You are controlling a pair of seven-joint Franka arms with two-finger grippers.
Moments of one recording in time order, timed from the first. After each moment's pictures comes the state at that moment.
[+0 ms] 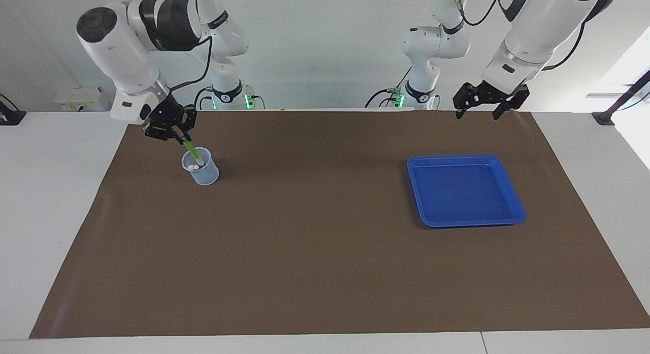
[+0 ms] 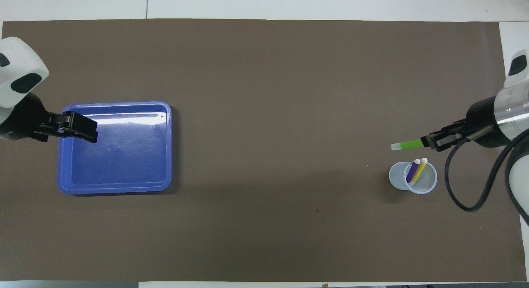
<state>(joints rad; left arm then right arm) -0.15 -0.01 -0.04 -1.55 -0.02 1.41 -0.09 0.08 -0.10 0.00 -1.76 0.21 1.61 -0.26</state>
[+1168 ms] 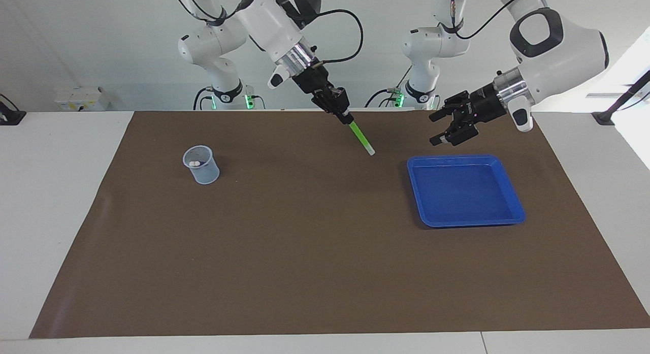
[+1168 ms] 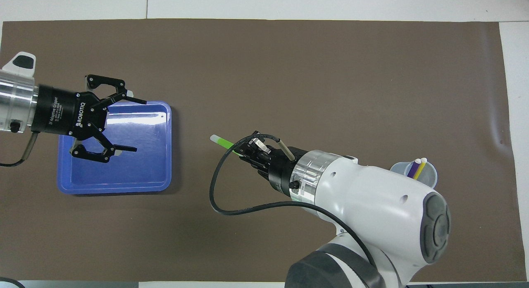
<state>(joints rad) -0.03 -0.03 -0.04 -1.85 -0.83 1.67 -1.17 0.66 -0.14 0.01 -2.10 0.63 2.59 1.06</state>
